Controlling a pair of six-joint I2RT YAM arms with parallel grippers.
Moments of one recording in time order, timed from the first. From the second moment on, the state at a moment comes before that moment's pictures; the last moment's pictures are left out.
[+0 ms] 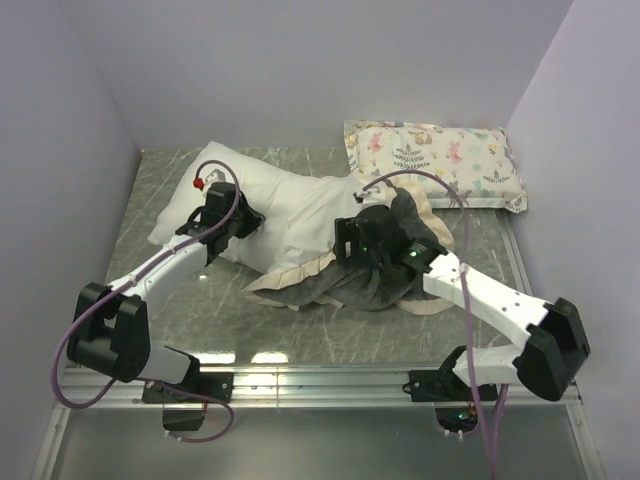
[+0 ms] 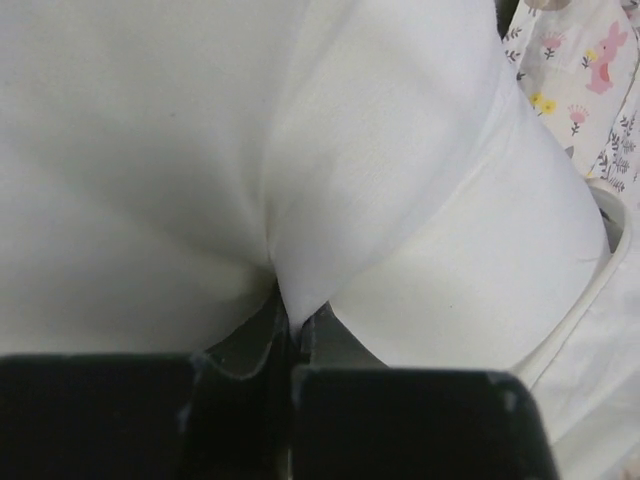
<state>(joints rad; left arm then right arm) -0.35 1.41 0.92 -0.12 -0.09 -0.94 0.75 1.24 0.98 -0.37 0.21 0.43</state>
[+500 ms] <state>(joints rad) -0.16 1.22 1.03 -0.39 -0.03 -0.89 0.62 1.18 0.97 -0.40 0.34 0.47</state>
